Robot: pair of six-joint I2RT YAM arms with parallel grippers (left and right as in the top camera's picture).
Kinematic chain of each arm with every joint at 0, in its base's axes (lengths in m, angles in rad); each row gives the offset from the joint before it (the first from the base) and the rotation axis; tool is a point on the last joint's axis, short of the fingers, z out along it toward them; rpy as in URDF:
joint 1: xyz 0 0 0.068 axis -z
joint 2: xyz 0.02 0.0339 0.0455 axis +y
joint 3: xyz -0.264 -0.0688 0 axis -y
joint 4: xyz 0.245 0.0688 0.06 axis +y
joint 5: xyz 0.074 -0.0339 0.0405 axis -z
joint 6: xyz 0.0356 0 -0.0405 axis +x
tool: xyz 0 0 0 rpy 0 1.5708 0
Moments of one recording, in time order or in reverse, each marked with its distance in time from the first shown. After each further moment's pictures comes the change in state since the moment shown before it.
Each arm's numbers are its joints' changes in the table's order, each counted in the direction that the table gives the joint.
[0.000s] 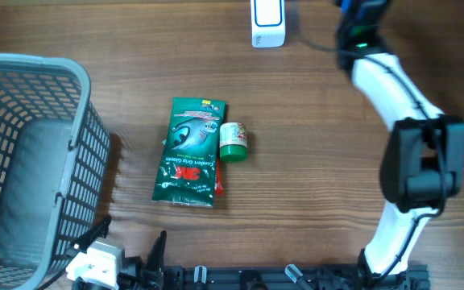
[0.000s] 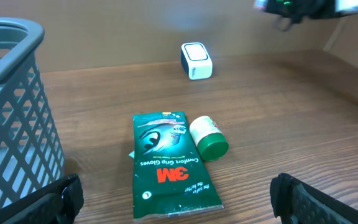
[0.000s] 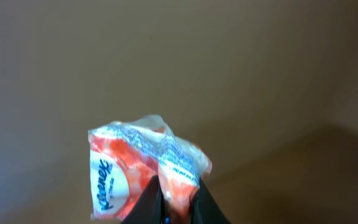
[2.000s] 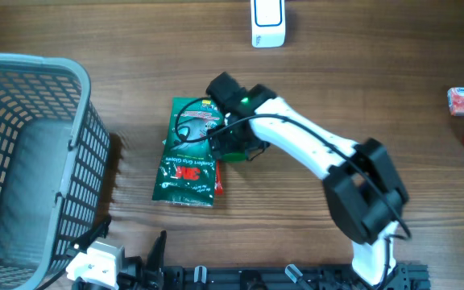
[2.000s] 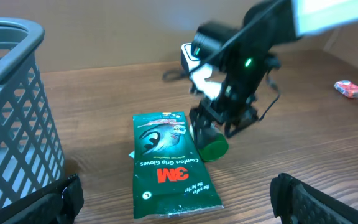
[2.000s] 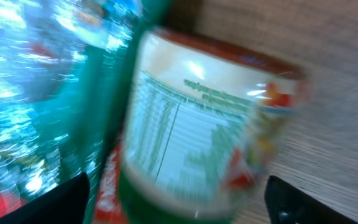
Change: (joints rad) left arm 0.000 0.000 0.000 0.000 0.000 0.000; right arm -0.656 -0.018 -0.045 1.200 -0.682 0.304
